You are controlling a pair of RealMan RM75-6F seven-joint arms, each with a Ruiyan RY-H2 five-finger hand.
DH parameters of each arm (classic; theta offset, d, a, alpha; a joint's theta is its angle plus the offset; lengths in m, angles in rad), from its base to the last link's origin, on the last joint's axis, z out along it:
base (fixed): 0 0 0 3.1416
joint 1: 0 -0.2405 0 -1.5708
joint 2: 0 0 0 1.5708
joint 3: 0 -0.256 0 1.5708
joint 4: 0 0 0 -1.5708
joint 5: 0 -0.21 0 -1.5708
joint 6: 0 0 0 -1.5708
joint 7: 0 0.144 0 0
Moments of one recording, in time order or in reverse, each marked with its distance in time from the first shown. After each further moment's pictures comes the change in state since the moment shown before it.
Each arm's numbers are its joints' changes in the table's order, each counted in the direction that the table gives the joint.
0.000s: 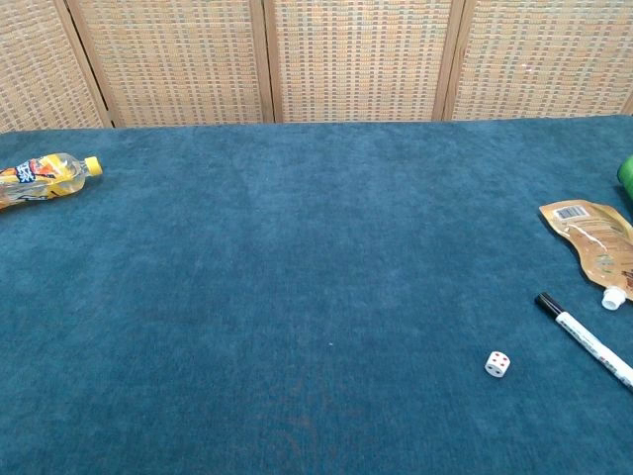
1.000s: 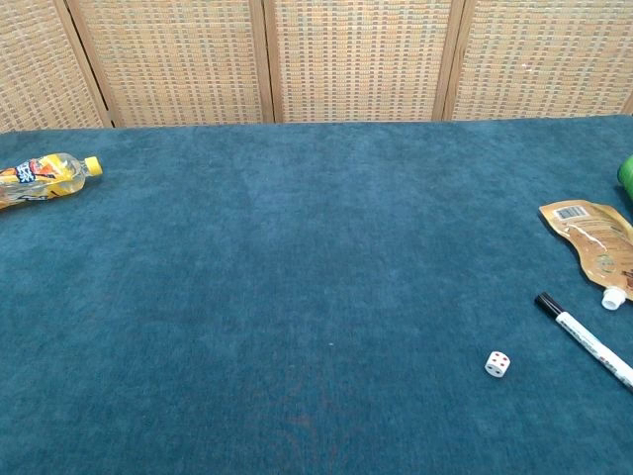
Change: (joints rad) left arm -0.011 -0.019 -0.003 -0.018 -0.027 -0.032 -0.012; right arm 0.002 -0.002 0.005 -0.018 0.017 -0.011 -0.011
